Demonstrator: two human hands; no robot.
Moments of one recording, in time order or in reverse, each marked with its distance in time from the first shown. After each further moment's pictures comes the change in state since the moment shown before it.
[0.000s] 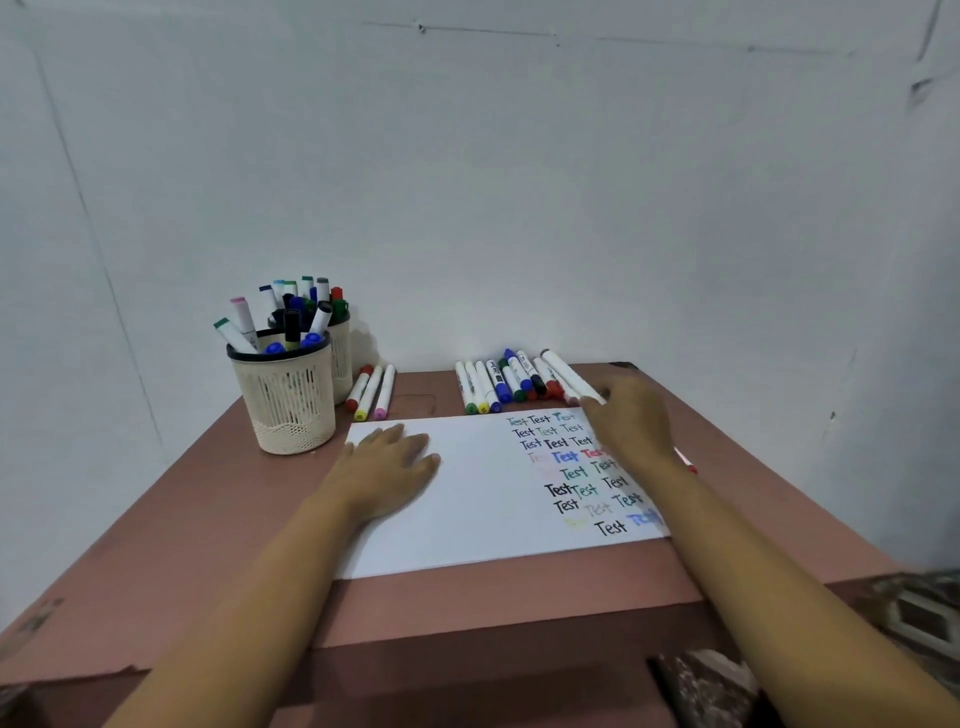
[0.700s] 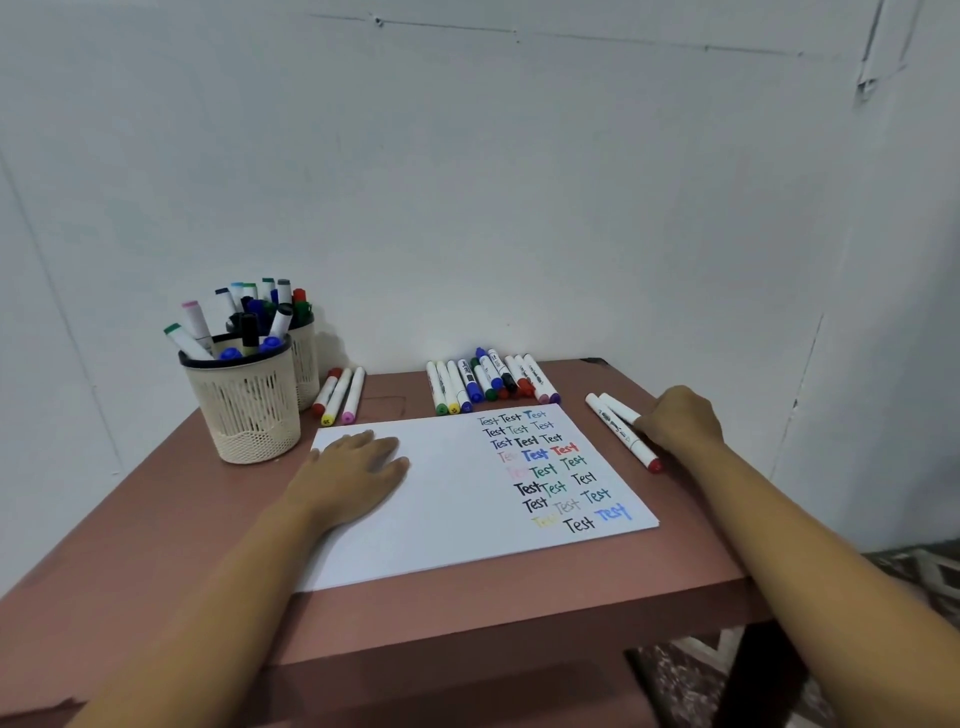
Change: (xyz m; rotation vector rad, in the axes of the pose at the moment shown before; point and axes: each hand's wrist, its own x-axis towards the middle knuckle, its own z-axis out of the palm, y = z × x) left_hand -0.005 0.005 -0.004 0.004 0.012 -0.007; right_hand 0.027 0.079 -0.032 -0.156 -0.107 0.457
